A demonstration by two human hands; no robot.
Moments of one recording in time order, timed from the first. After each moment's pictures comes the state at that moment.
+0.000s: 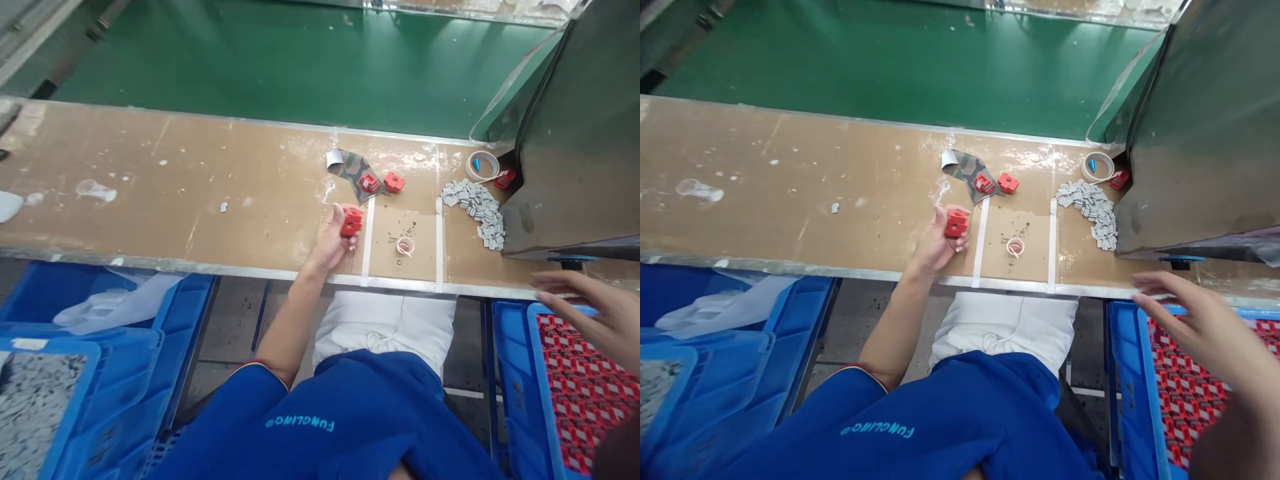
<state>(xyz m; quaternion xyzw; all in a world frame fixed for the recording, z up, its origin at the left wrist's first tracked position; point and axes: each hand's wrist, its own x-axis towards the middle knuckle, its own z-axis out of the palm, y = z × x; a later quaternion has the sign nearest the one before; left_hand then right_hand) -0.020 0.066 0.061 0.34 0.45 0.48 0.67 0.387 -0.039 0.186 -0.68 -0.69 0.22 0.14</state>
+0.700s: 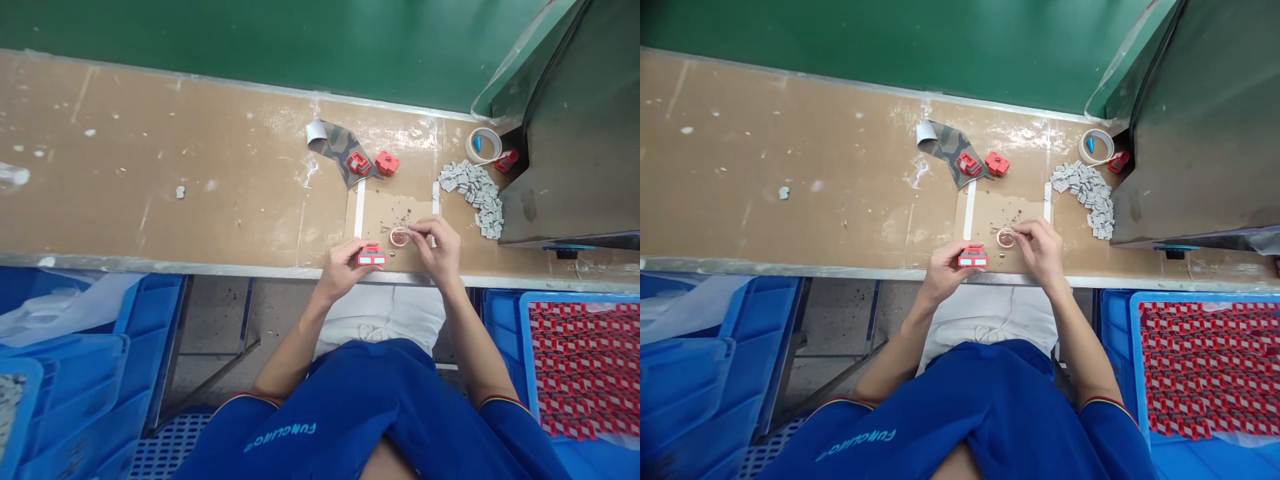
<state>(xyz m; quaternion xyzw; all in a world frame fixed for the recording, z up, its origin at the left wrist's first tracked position) 0.005 0.007 0.014 0.60 0.45 0.45 0.47 0.231 0.043 0.048 -0.49 -0.72 0.19 0.45</state>
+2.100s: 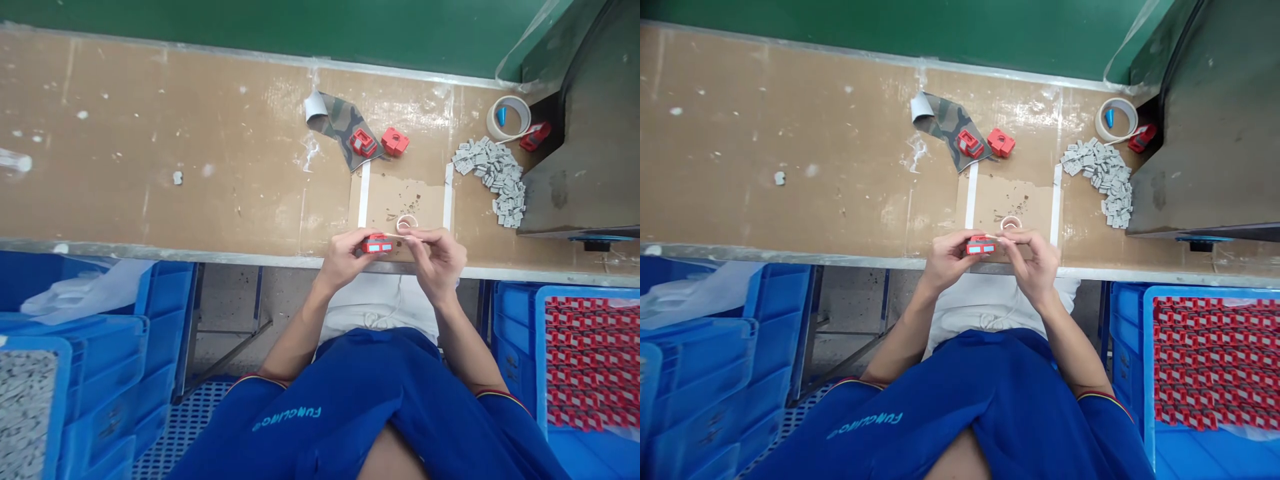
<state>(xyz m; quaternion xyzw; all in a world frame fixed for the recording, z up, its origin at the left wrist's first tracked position) 0.004 0.007 0.012 0.62 0.47 0.42 0.46 0.198 0.003 0.047 -0.51 -0.61 0.27 0.54</state>
